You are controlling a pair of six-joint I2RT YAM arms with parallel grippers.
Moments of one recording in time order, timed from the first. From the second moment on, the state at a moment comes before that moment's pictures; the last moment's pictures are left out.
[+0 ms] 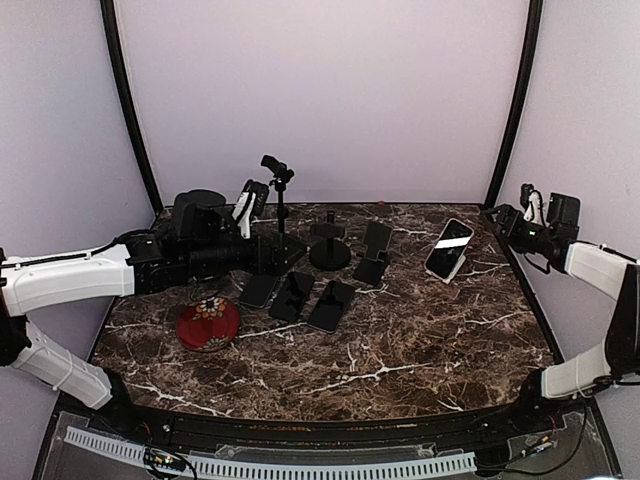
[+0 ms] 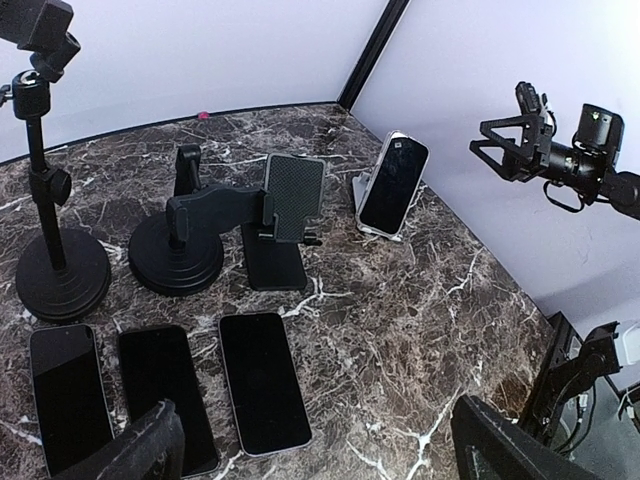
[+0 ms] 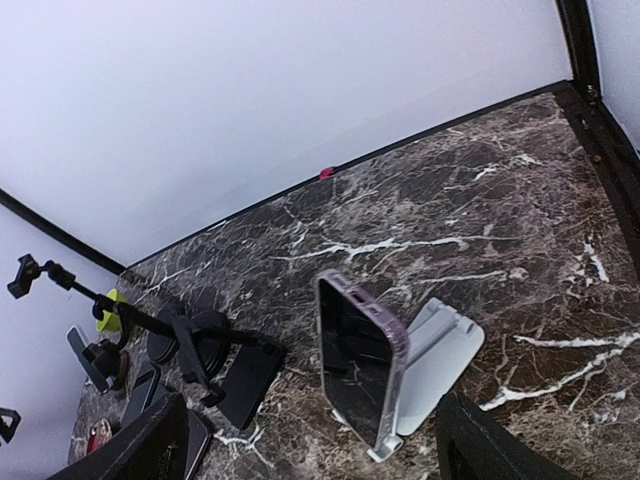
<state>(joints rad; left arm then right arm) -0.84 1.32 0.97 -0.04 0.03 -0.41 -0.19 1.26 0.78 0.05 -0.62 0.42</state>
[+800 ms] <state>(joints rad) -0.86 1.35 0.98 -0.02 0.03 -0.42 -0.21 1.66 0.85 0.38 -0.87 0.48</state>
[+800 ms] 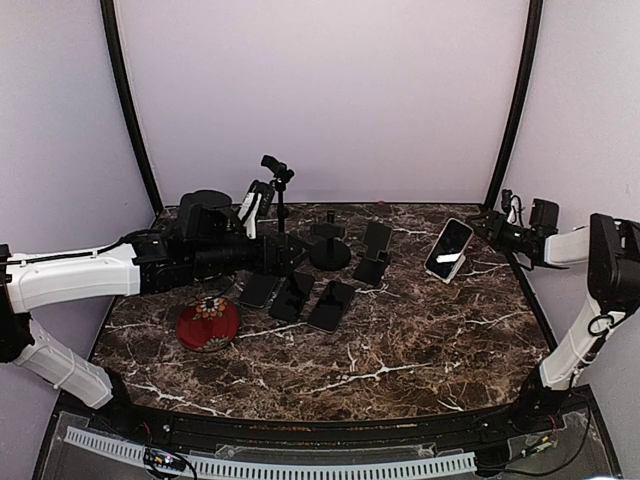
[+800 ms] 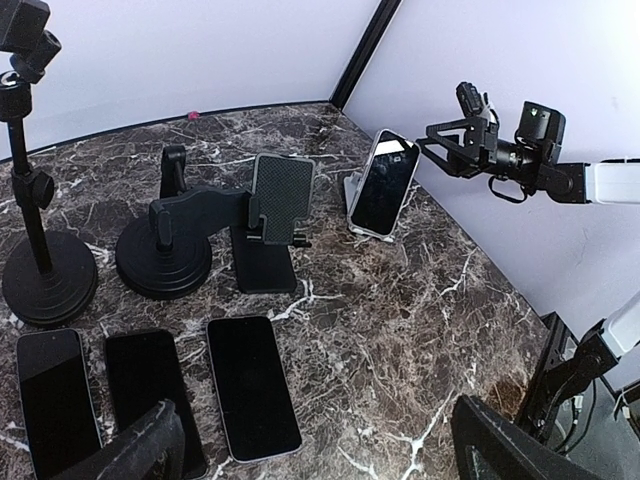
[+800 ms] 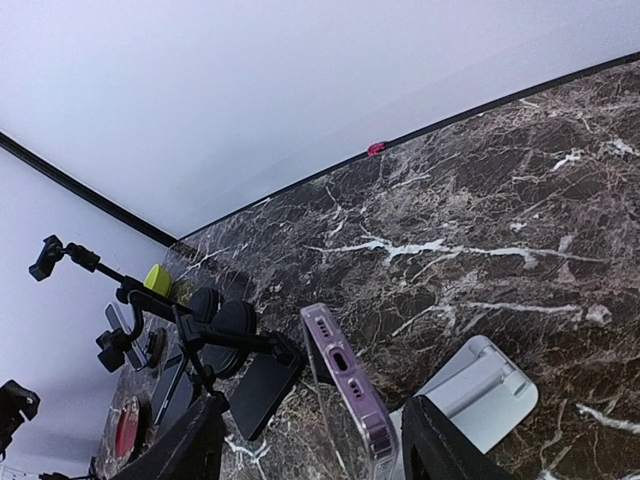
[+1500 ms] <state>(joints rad) -0.86 1.37 1.01 -0.01 0.04 -0.42 -0.20 1.81 0.93 0.42 -0.94 0.46</state>
